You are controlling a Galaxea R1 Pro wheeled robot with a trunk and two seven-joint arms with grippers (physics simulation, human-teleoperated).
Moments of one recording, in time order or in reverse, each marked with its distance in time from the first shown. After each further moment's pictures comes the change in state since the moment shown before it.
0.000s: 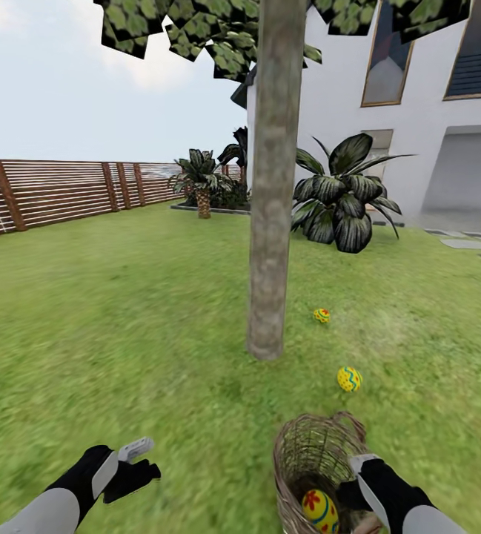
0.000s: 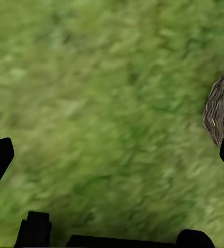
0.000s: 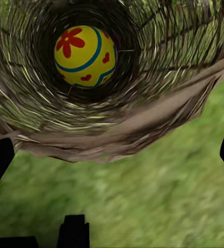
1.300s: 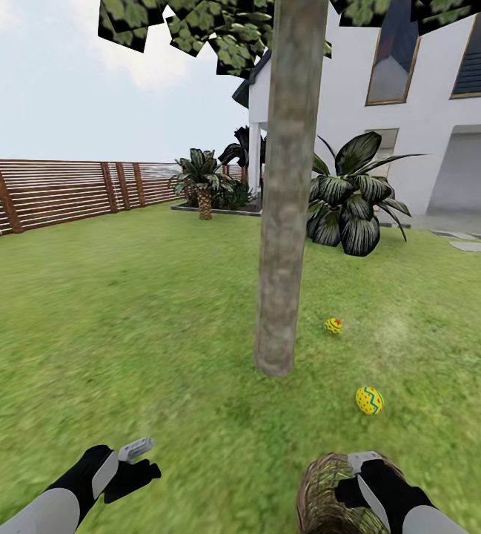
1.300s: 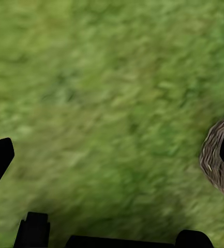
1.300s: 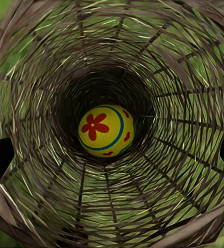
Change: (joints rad) left arm 0.000 -0.001 -0.002 0.000 0.004 -0.002 0.000; right arm 0.000 0.000 0.000 0.002 0.003 -0.038 -0.001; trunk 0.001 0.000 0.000
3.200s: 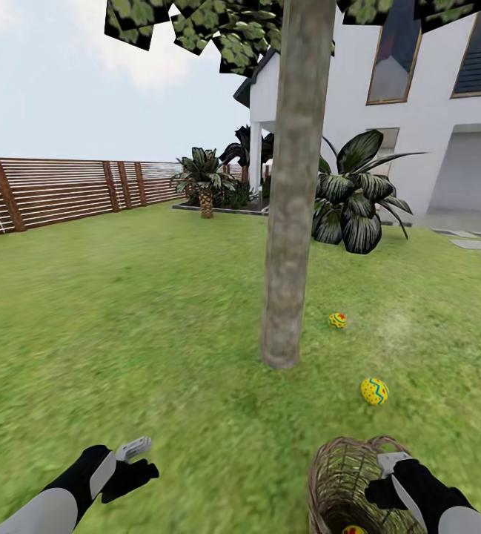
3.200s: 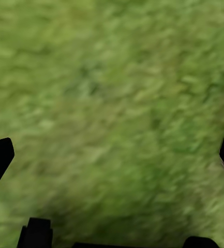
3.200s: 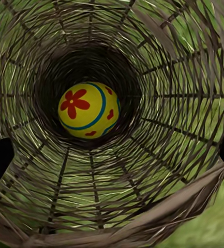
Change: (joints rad) left arm 0.000 0.008 0.000 0.000 -0.001 0.000 -0.002; right arm 0.000 -0.127 0.001 -0.003 0.007 0.008 0.092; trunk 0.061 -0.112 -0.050
